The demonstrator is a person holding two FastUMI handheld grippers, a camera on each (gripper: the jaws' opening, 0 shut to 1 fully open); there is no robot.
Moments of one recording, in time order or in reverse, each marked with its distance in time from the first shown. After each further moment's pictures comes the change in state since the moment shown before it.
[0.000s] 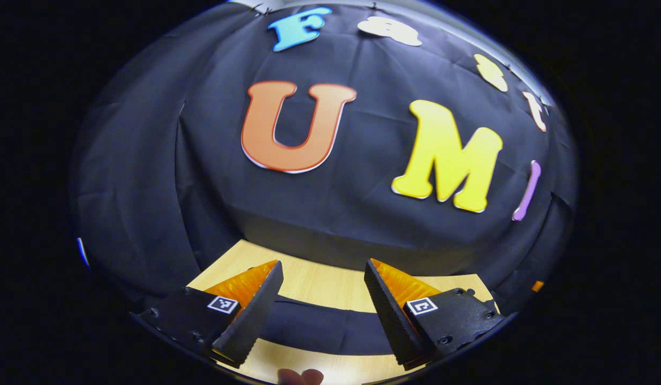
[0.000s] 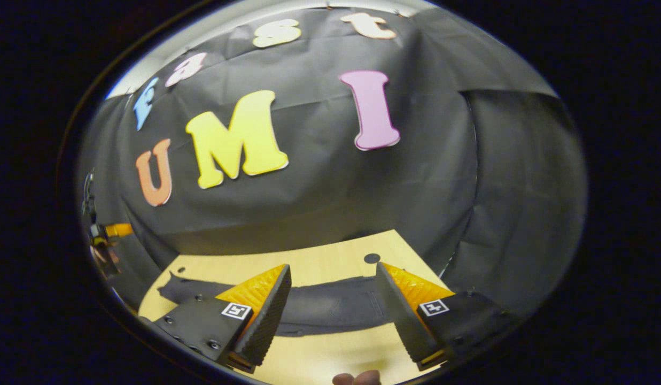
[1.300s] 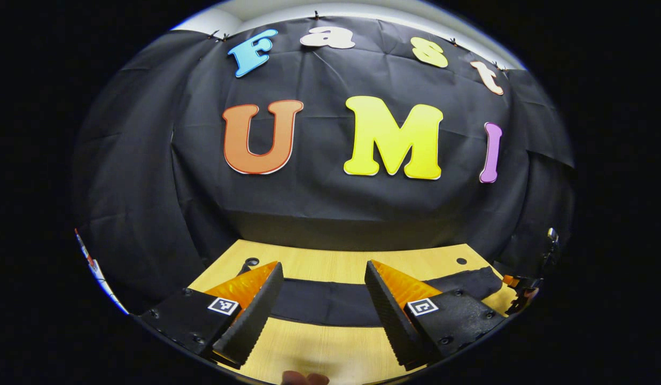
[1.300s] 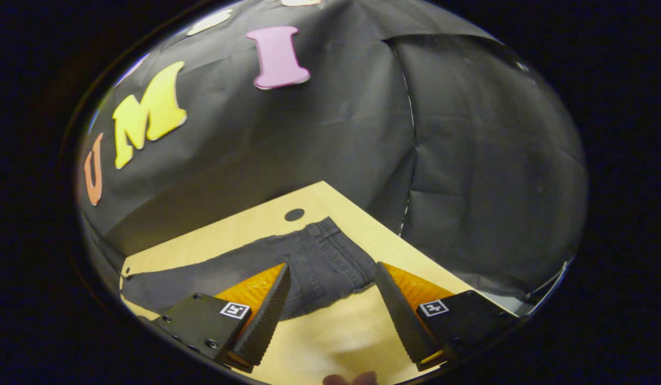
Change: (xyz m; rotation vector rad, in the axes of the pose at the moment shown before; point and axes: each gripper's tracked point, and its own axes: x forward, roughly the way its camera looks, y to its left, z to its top) left arm -0.071 -0.062 -0.050 0.161 0.054 -0.011; right arm 0.141 -0.139 -0.153 0.265 0.180 -0.307
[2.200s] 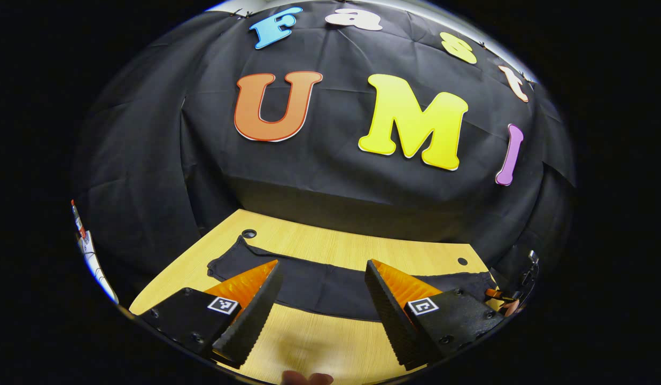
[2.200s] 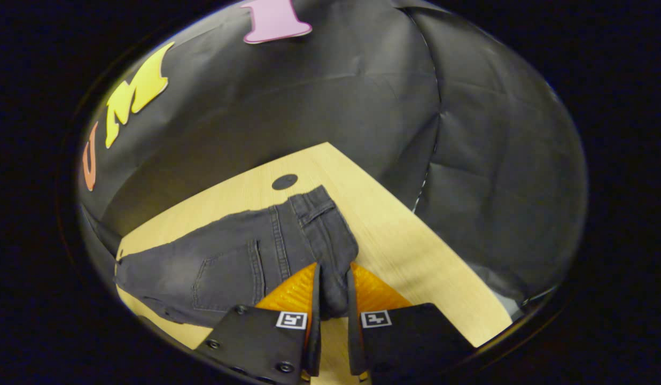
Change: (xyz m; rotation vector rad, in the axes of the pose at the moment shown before) left arm 0.018 0.005 -0.034 -0.123 0.115 0.040; right arm 0.048 -0.027 -0.018 -0.115 0.152 0.054
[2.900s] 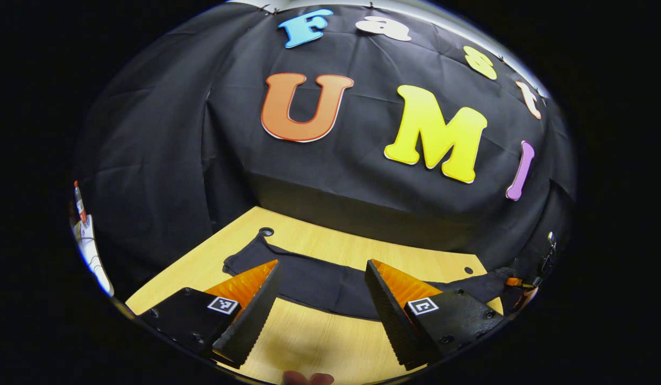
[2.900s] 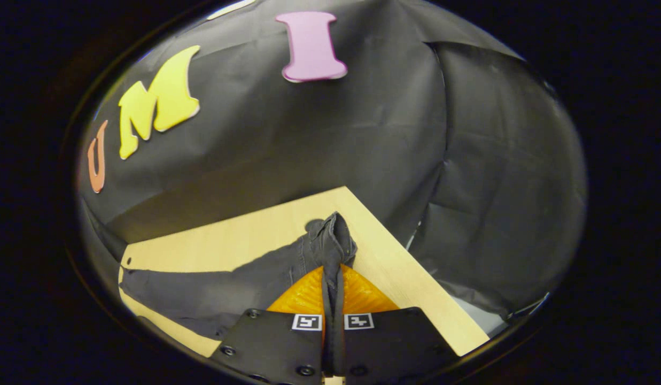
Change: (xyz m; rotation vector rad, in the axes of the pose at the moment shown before) left arm -0.013 0.060 -0.009 -0.118 -0.024 0.047; right arm -0.101 0.085 0.092 -0.064 -0.134 0.014
